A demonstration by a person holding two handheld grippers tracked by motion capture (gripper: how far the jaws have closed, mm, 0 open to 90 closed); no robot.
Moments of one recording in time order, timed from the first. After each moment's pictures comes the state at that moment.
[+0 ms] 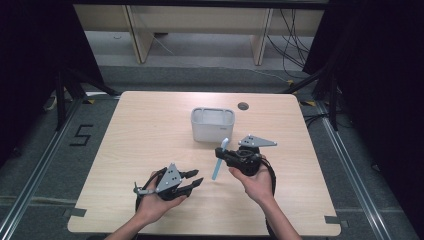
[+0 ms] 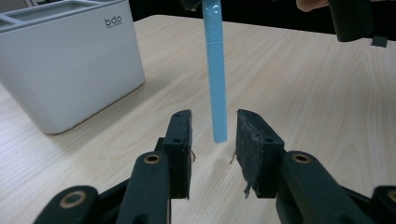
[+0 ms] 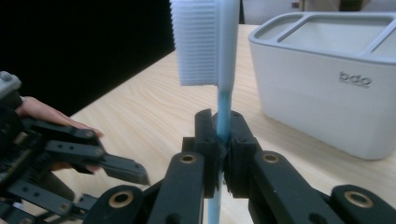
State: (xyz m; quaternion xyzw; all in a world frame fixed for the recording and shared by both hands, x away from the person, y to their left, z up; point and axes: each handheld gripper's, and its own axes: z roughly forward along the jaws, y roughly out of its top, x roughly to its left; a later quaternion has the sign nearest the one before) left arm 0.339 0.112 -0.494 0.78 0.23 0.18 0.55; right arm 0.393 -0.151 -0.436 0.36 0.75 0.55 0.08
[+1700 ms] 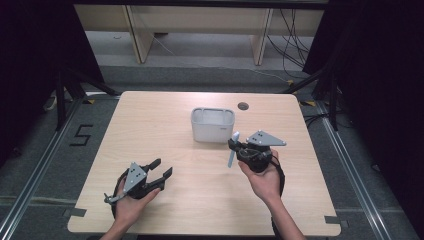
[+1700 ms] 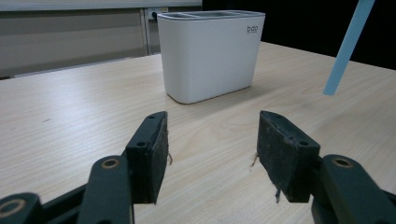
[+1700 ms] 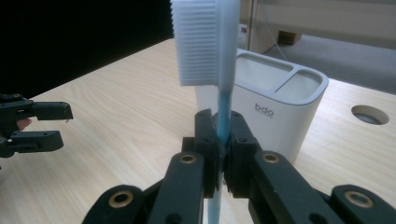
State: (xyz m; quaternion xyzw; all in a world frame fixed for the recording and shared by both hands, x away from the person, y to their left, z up) left arm 0.342 0.186 -0.517 0.68 0.36 0.28 0.57; right arm 0.391 -0.168 -0.415 0.36 0.74 0.52 0.21
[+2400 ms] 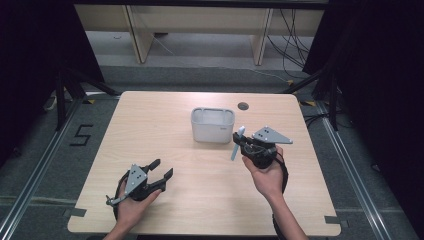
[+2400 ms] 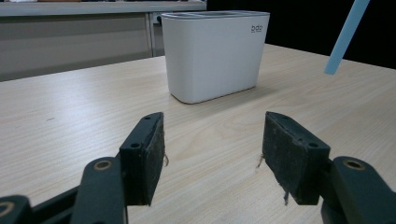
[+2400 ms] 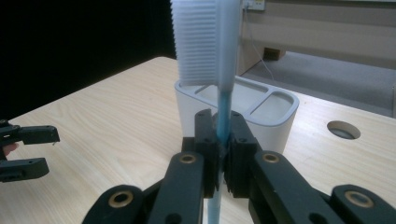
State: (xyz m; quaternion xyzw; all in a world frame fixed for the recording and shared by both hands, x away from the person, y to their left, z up) left arm 0.341 0.184 -0.523 0.67 0.36 0.29 0.57; right arm 0.394 -0.177 -0.404 0.37 0.72 0.53 0.24
